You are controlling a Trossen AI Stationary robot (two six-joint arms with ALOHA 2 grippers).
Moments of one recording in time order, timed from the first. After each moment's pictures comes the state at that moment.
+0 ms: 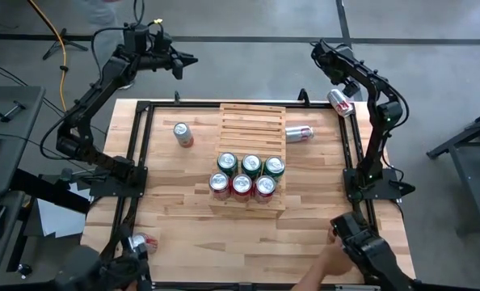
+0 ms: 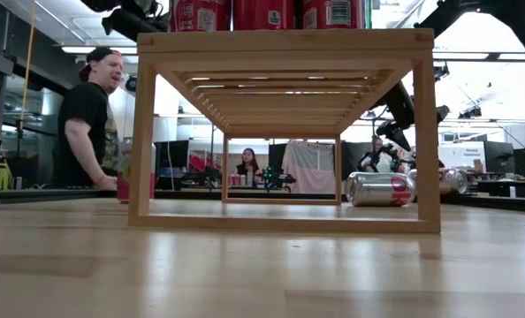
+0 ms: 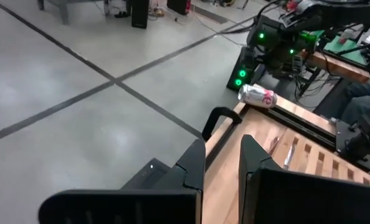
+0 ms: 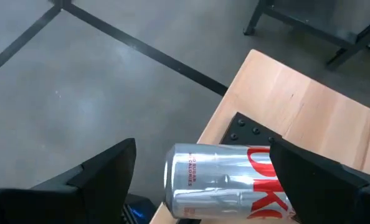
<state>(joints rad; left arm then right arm) 1.15 1.41 1.38 -0.38 0.59 0.03 -1.16 1.93 1.65 -1.20 0.67 1.41</state>
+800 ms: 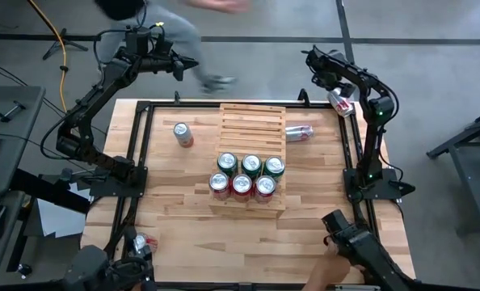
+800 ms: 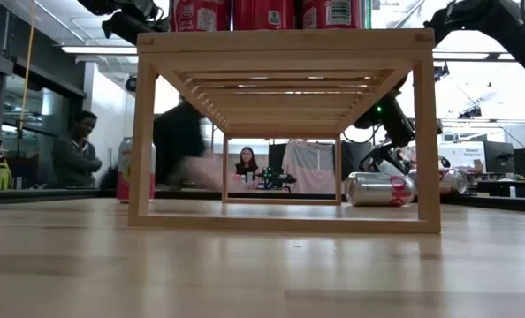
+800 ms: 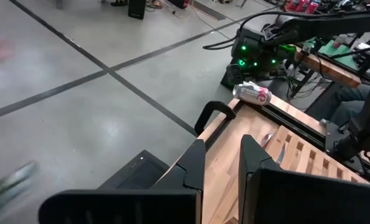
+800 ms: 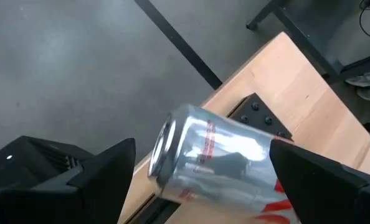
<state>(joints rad) 1.14 1.41 1.35 -0.38 0.61 -0.02 -1.15 2.05 1.65 -1.17 0.58 1.11</state>
